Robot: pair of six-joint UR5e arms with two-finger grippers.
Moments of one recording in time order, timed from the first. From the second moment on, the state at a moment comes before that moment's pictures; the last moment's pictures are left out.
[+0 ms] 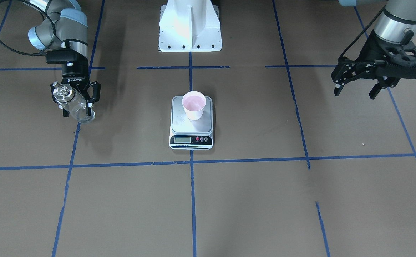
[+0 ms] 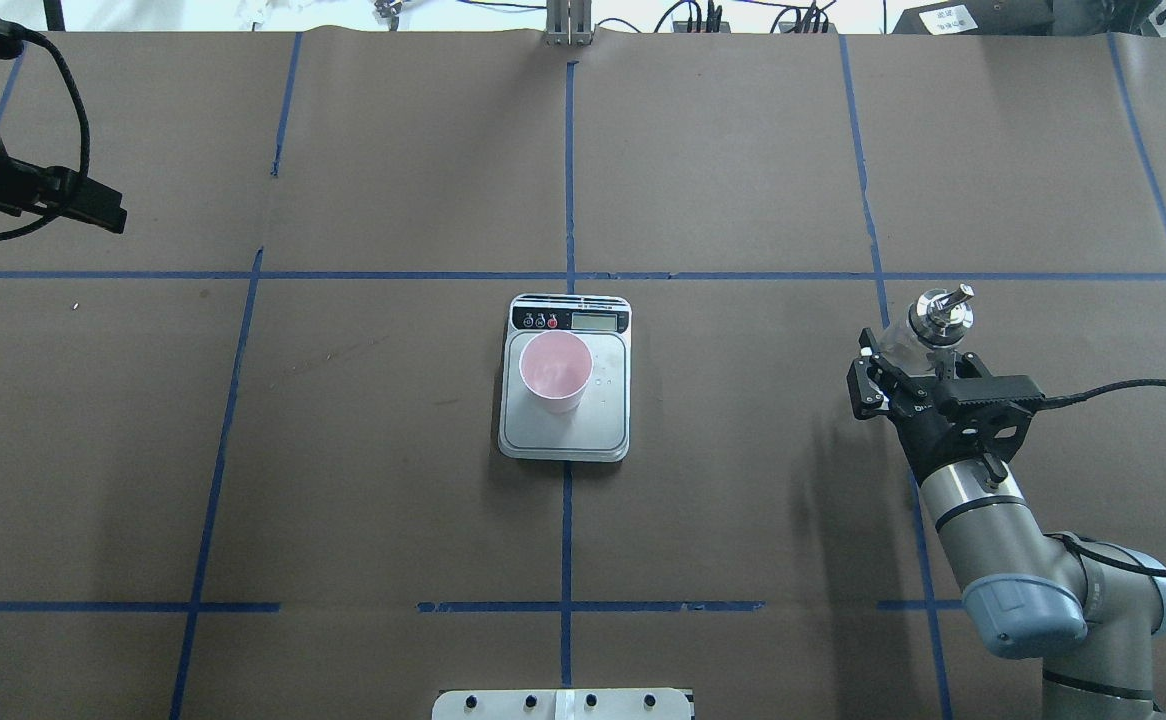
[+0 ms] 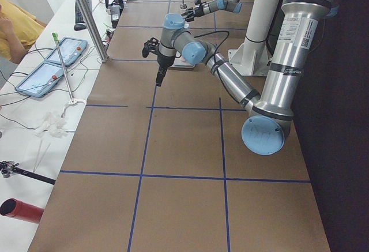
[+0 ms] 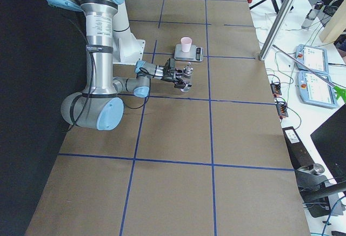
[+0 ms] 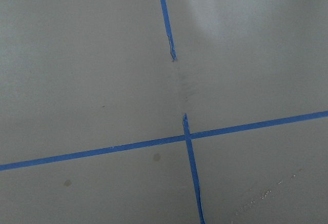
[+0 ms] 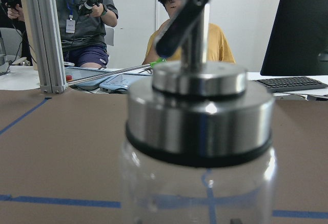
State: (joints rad) left arm -1.04 -1.78 -2.11 -1.53 -2.04 -0.66; right arm 0.22 -1.60 1.74 -0.62 0.54 1.20
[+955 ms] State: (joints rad) left arm -1.04 -1.78 -2.13 -1.53 -2.04 -0.67; right arm 0.23 -1.56 1.65 -0.62 0.54 1.23
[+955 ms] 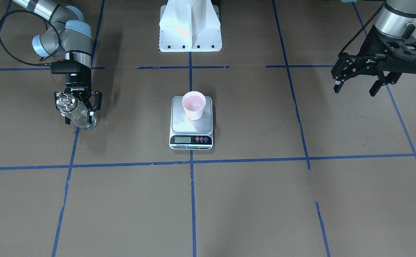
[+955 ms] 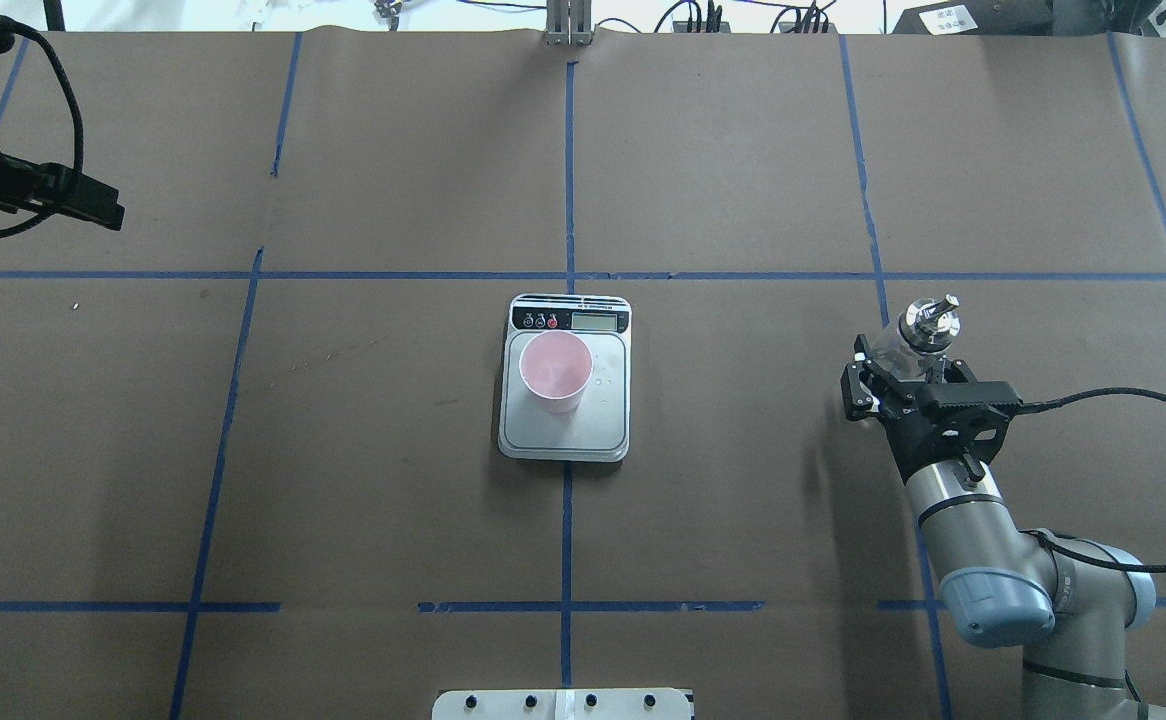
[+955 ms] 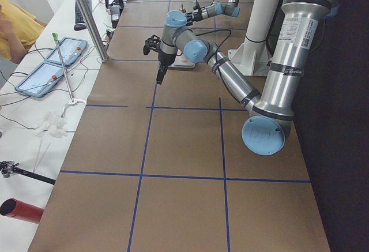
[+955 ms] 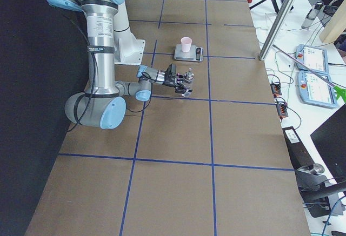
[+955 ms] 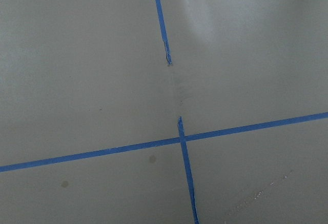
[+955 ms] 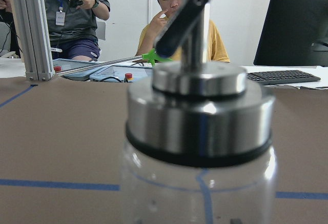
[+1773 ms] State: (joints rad) left arm -1.04 -1.78 -2.13 -1.53 -2.04 -0.67; right arm 0.23 -1.57 1.64 -0.61 0.54 1.23
